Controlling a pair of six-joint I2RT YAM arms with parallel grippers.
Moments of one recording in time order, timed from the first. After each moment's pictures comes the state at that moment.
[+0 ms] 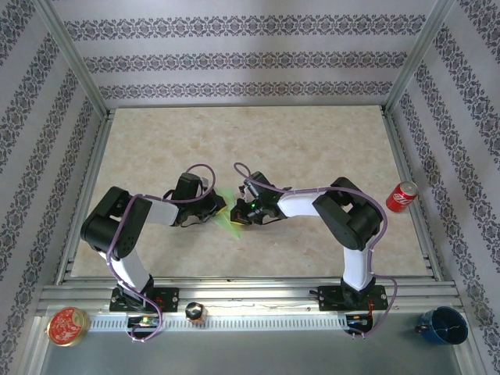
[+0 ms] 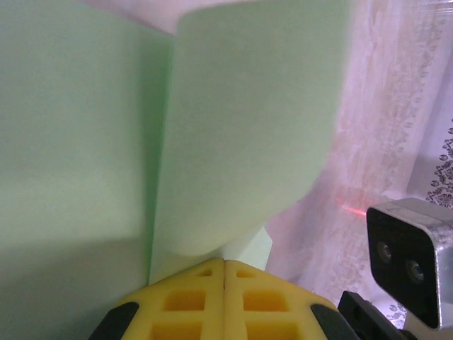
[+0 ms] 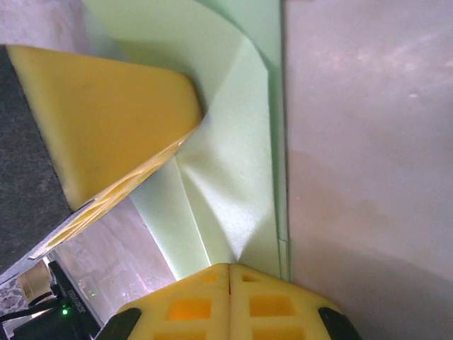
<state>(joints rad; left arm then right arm) -0.35 1.73 0.61 0.33 0.50 -1.04 0.74 1.92 0.96 0.01 -0.54 0.91</state>
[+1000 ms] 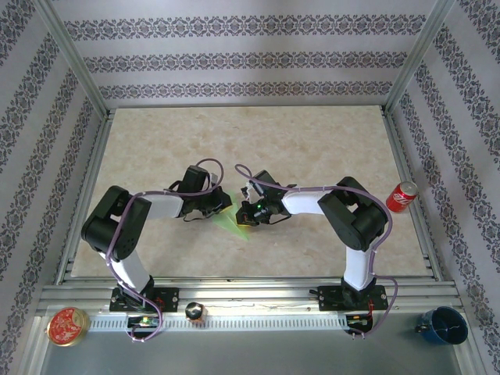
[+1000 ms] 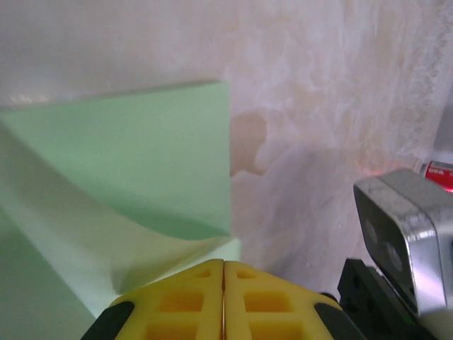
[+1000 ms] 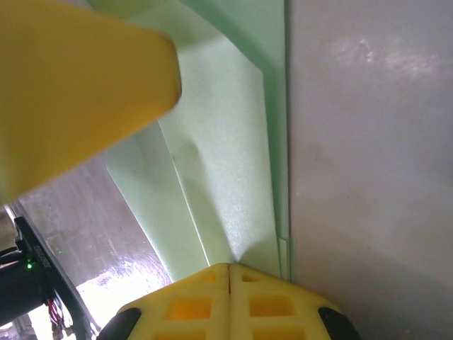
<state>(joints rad) -0.39 1.73 0.75 0.10 0.53 -0.90 0.70 1.90 0.97 -0.12 -0.59 0.70</state>
